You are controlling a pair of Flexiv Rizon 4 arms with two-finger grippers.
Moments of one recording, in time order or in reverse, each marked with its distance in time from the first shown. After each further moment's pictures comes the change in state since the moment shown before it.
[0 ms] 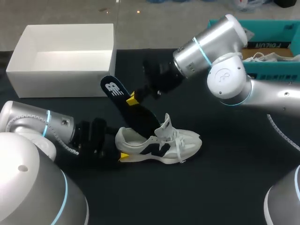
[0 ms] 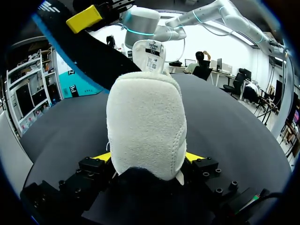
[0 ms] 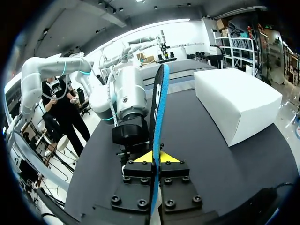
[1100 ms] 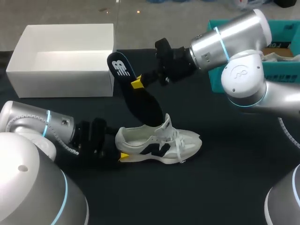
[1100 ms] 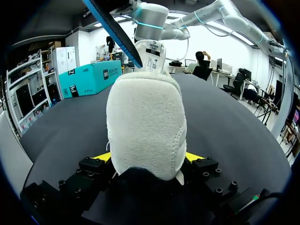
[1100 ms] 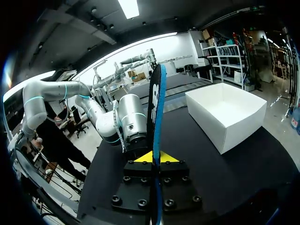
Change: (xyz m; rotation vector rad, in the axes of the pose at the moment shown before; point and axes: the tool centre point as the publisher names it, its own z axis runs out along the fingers) left arm 0.000 0.000 0.000 0.000 0.000 0.000; right arm 0.021 0.039 -0.050 -0.138 -0.057 0.077
